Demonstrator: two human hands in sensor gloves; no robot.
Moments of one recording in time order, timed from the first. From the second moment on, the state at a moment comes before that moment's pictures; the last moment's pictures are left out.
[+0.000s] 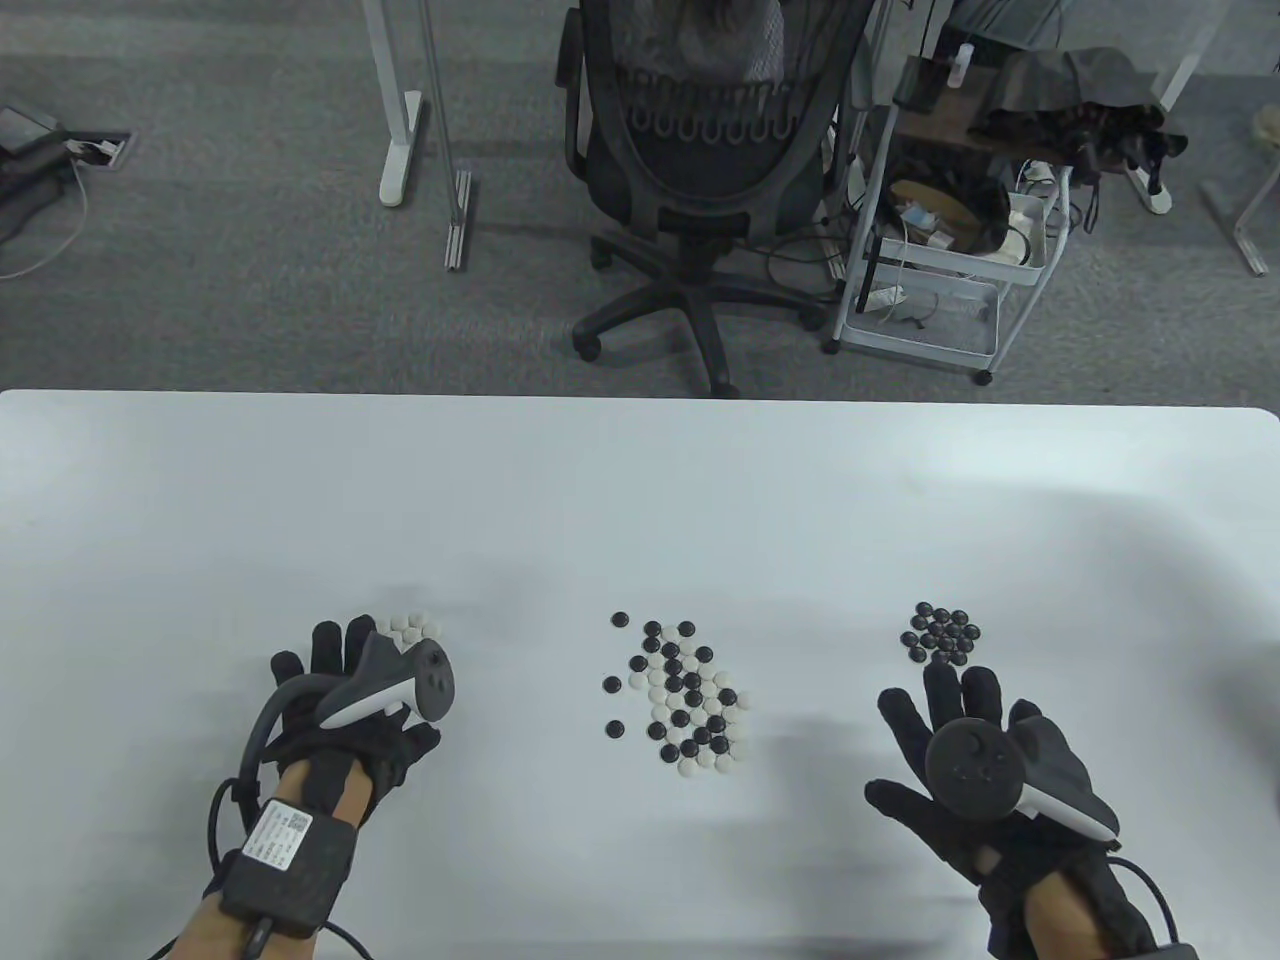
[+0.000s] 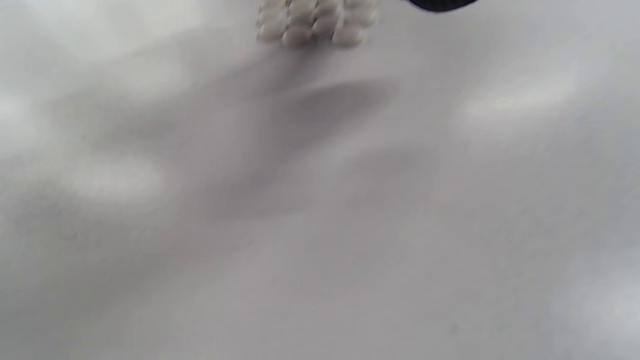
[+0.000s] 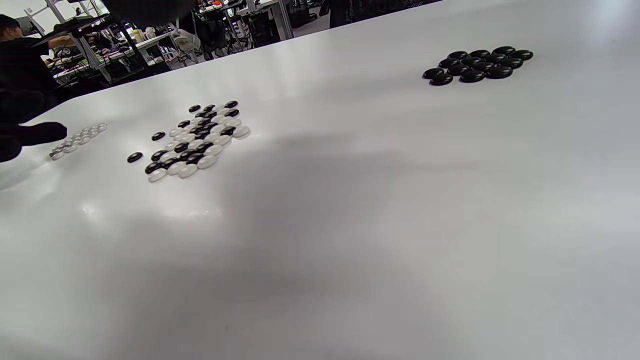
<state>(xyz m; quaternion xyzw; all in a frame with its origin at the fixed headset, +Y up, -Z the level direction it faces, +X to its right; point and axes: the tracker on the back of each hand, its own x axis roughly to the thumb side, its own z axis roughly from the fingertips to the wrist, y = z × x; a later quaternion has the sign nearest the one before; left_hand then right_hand) -0.233 -0.739 -0.303 -0.34 -0.01 -0.09 0.94 0.257 -0.704 -0.241 0.17 0.20 0.96 0.10</state>
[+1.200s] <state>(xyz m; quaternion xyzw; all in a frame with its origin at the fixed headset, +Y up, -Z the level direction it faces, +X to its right) -0.141 -0.736 -0.260 -0.43 -0.18 -0.12 0.88 0.258 -0.701 -0.240 0.18 0.20 0.96 0.10</state>
